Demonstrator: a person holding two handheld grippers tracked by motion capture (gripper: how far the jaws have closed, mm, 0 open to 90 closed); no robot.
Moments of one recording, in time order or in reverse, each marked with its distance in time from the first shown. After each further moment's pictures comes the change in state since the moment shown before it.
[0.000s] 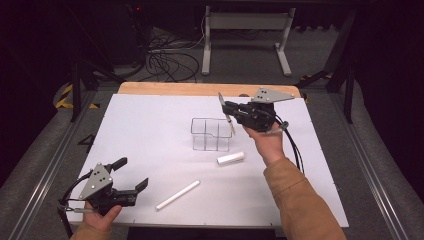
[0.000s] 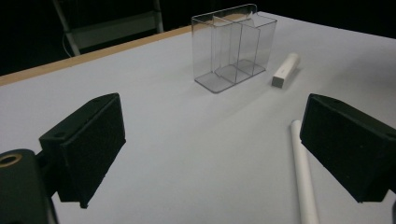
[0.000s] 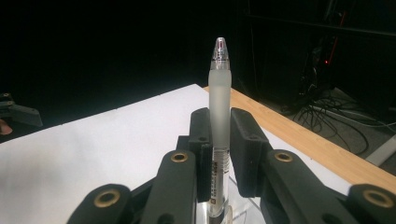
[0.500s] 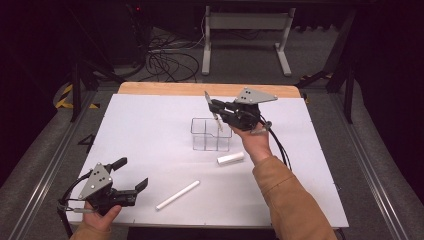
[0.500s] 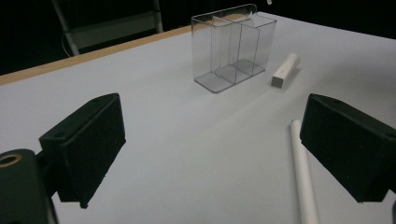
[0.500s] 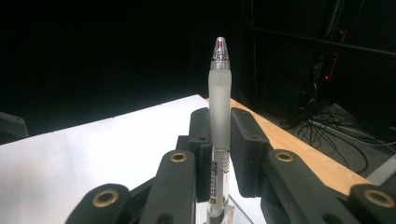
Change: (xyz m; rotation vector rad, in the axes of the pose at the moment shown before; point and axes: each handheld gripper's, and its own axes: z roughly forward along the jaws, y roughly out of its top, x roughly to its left) left arm 0.001 0.000 0.000 0.000 -0.002 0.000; right arm 0.013 0.001 0.034 -0.040 0.001 -0.050
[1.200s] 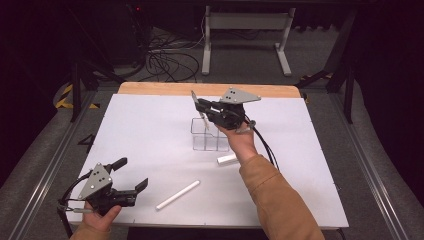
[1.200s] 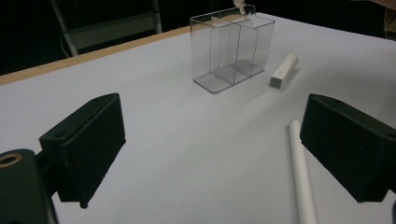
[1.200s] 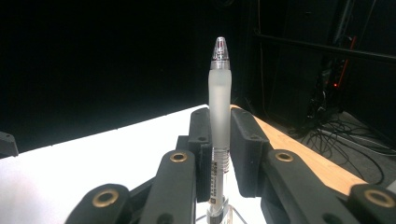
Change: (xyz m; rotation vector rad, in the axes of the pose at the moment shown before) left arm 0.000 0.000 0.000 -0.002 -0.005 0.002; right arm 0.012 -0.002 0.036 -0.033 0.021 0.009
